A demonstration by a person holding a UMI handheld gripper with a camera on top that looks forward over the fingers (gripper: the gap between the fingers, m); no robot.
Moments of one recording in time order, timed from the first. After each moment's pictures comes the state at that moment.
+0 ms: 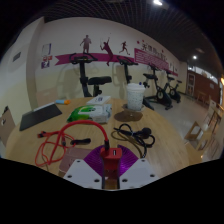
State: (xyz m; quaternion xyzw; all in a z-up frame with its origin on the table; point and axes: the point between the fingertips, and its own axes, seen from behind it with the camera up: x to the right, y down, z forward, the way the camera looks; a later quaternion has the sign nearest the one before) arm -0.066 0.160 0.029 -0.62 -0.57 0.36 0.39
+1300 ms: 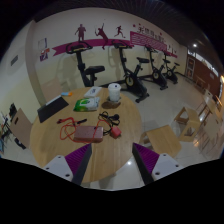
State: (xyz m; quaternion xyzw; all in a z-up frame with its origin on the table) arm 0.166 0.236 0.207 -0.68 -0.61 0.28 0.29
